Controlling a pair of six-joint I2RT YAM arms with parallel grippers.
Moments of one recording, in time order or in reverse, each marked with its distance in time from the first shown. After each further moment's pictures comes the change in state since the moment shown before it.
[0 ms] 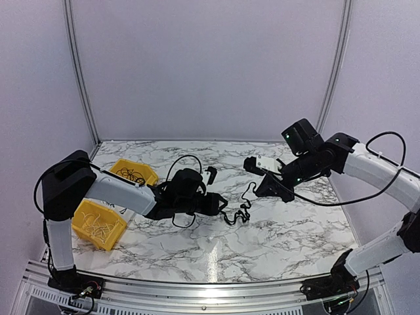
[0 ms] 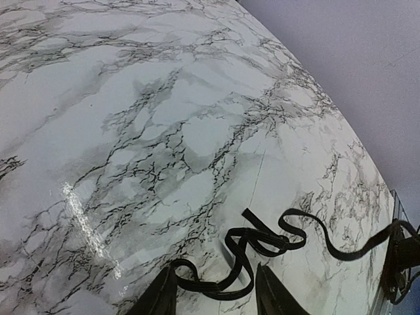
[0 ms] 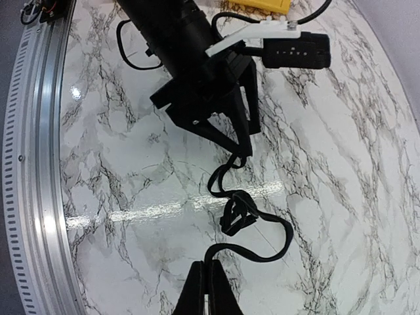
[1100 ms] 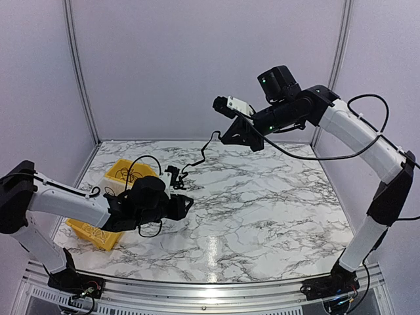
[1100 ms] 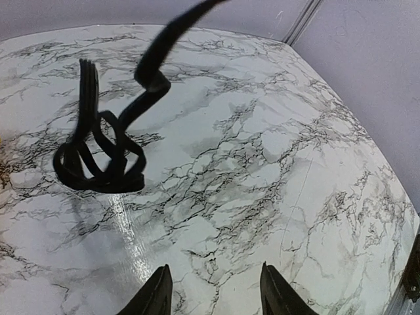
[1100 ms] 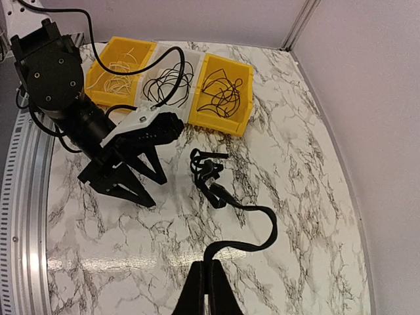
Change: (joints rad) left arm -0.020 -0.445 -0.406 -0.014 -0.282 -0.002; right arm 0.060 0.370 0.694 -0.065 -0.060 0.028
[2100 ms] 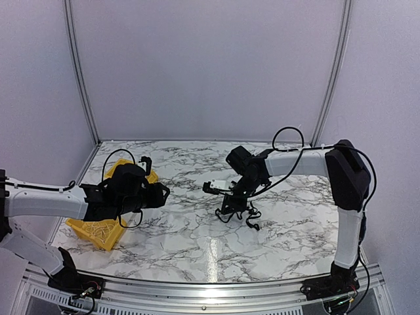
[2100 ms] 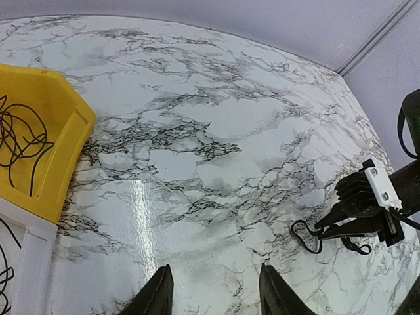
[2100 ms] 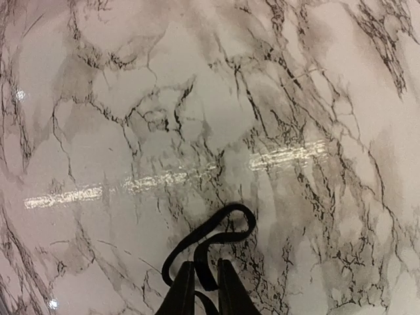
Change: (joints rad) left arm 0.126 -0.194 -0.014 -0.271 -0.040 -0.113; right arm -0.008 0.324 -0.480 0.281 0.073 0.031
